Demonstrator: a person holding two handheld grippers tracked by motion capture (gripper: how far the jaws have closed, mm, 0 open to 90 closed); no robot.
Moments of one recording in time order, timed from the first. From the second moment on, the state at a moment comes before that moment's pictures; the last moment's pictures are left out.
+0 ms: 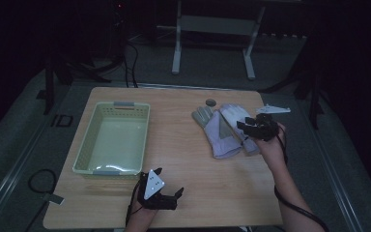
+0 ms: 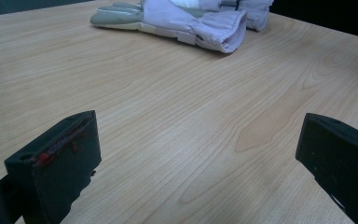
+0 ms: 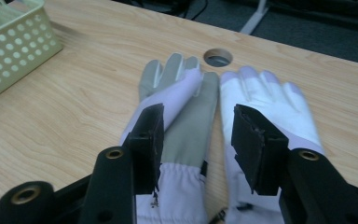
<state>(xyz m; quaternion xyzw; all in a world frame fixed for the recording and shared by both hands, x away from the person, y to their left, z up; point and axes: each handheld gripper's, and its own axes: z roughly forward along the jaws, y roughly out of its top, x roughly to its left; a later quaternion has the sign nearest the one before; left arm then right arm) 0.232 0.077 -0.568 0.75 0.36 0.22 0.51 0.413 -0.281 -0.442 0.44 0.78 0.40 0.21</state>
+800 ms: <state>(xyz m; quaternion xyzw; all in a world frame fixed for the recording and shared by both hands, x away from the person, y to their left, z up) 0.231 0.078 -0.568 0.75 0.35 0.21 0.52 0.458 -0.241 -0.506 0.39 0.84 0.32 0.20</state>
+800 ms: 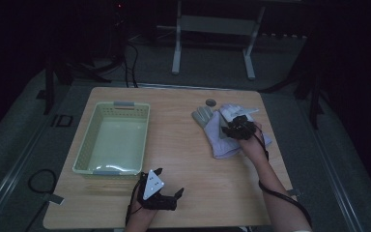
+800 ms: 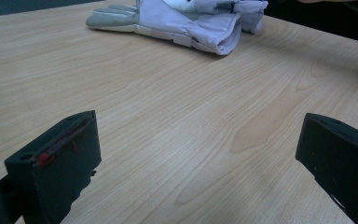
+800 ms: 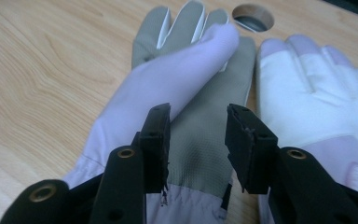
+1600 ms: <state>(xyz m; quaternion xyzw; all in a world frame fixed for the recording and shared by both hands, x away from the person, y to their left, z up) 0.232 0.078 -0.568 0.75 0.36 0.21 0.52 0.472 -0.227 -0.537 0.40 0.85 0.29 0.16</state>
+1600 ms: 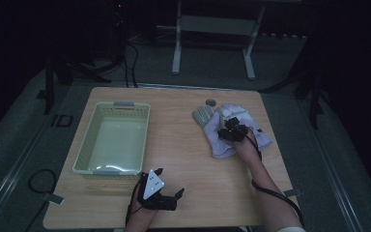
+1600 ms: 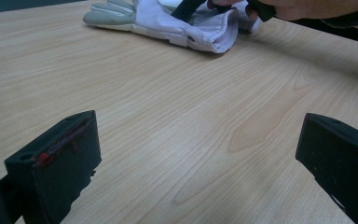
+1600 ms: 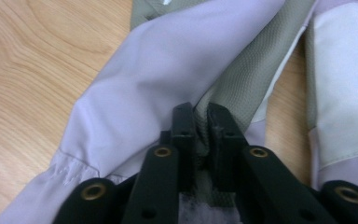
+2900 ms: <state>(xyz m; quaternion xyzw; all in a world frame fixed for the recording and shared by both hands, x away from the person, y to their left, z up) 0.231 0.076 -0.568 0.76 0.35 0.21 0.51 0.358 -0.159 -0.499 0.53 0.74 0.39 0.15</state>
